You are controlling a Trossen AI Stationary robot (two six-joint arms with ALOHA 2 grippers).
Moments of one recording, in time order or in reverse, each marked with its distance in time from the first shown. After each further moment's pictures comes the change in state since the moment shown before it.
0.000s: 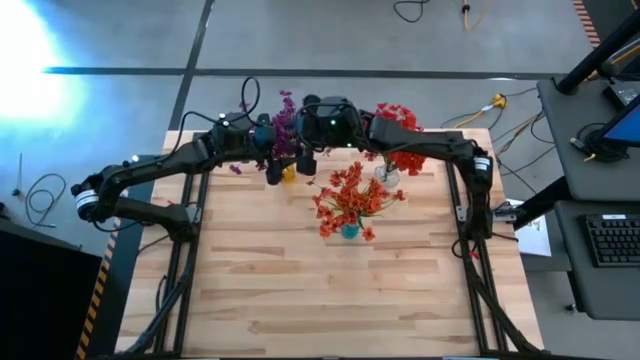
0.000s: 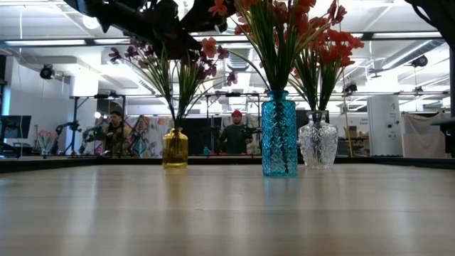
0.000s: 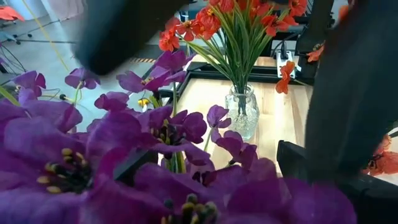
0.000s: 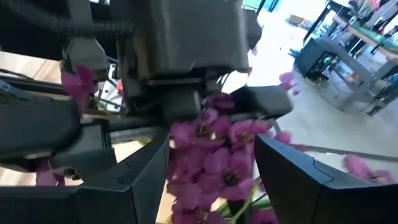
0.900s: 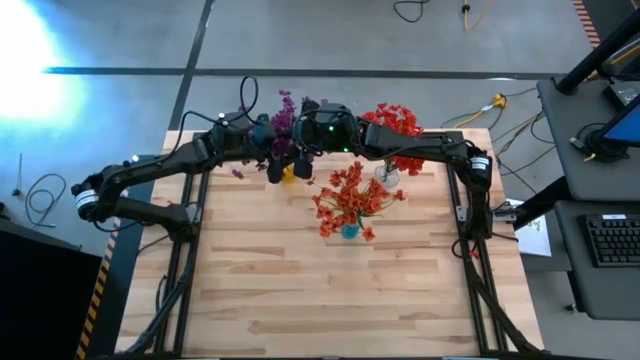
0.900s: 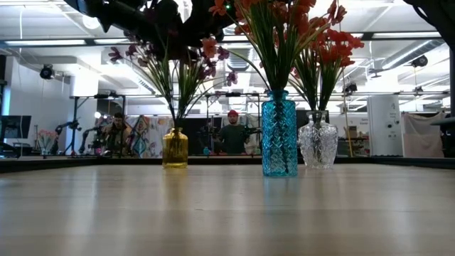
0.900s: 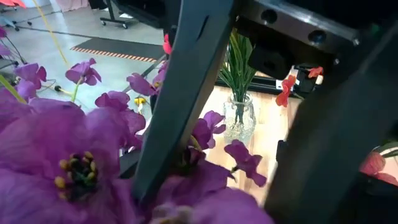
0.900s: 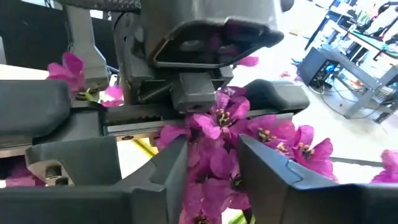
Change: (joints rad) left arm 0.000 0.001 0.002 0.019 -0.001 -0.094; right arm -0.009 0.008 -0.125 0.180 -0.035 0.035
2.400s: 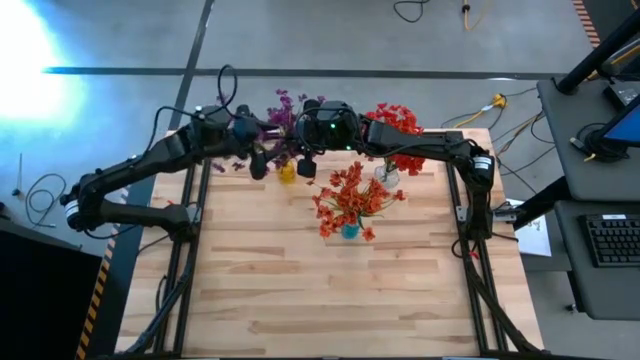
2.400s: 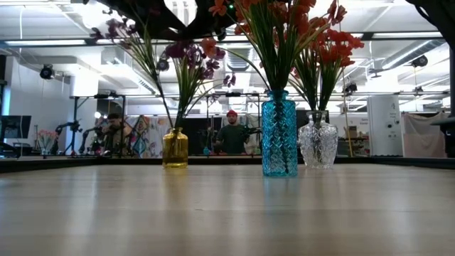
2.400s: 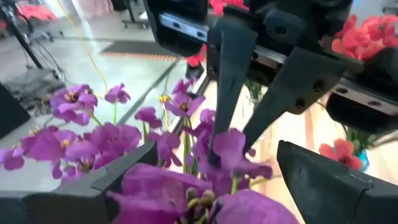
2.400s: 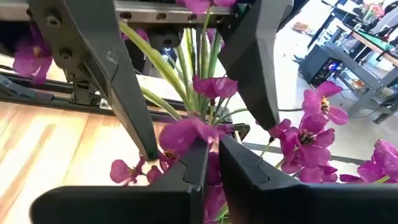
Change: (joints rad) left arm 0.001 -0.135 0.115 -0.268 -0.094 0.092; right arm -0.008 -0.016 0.005 -0.054 -0.008 -0.044
